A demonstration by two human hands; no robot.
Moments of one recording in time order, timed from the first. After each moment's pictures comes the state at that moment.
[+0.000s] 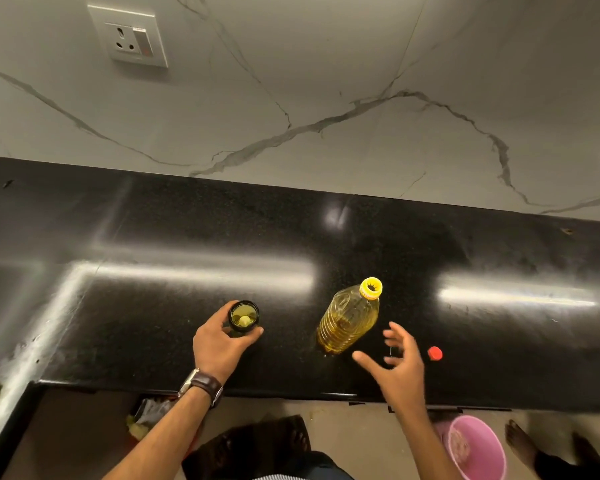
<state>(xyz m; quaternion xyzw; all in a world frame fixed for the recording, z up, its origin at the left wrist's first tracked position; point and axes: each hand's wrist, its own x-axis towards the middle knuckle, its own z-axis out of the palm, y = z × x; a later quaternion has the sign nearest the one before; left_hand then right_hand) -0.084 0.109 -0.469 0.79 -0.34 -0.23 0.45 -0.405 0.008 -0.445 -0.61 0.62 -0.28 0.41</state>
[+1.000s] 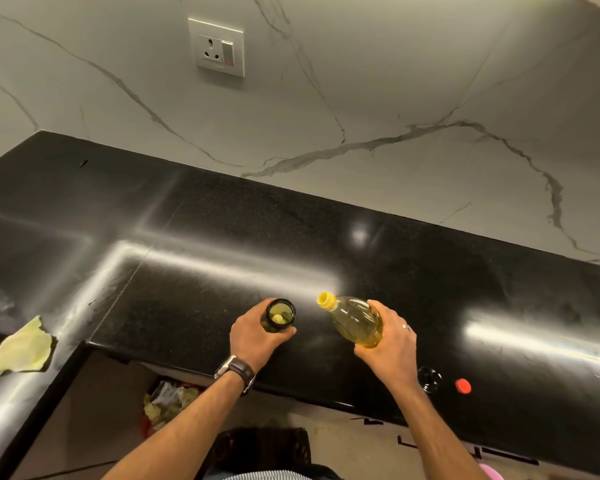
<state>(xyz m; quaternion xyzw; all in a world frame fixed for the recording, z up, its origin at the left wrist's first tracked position) -0.082 0.111 -0.467 0.80 -0.34 -0.22 0.44 -0.321 -0.027 -0.424 -0.82 0.51 -0.16 0.20</state>
